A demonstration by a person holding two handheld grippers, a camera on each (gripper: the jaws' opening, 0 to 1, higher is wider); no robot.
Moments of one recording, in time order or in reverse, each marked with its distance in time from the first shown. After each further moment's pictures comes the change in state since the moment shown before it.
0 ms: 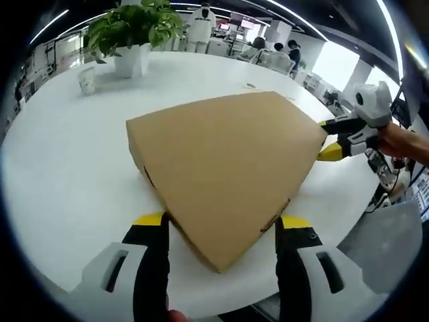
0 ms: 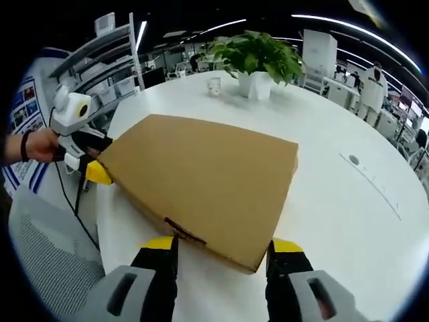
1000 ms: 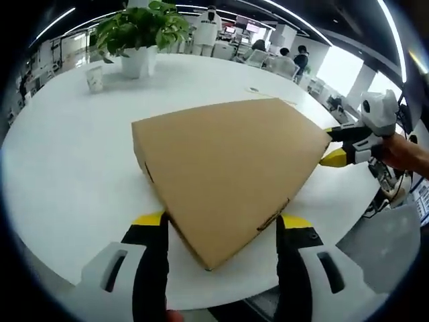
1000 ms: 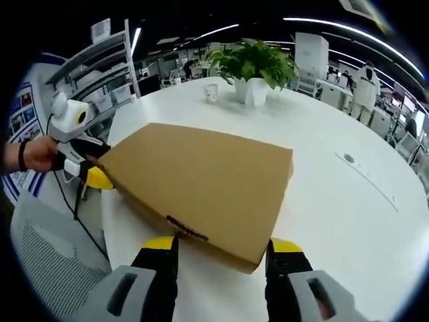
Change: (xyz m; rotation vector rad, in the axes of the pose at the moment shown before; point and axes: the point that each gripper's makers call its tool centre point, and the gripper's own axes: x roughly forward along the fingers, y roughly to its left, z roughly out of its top) left arm -0.013 -0.004 -0.001 -0.032 -0.023 0.022; right arm -0.015 0.012 0.002 0.038 -0.047 -0.026
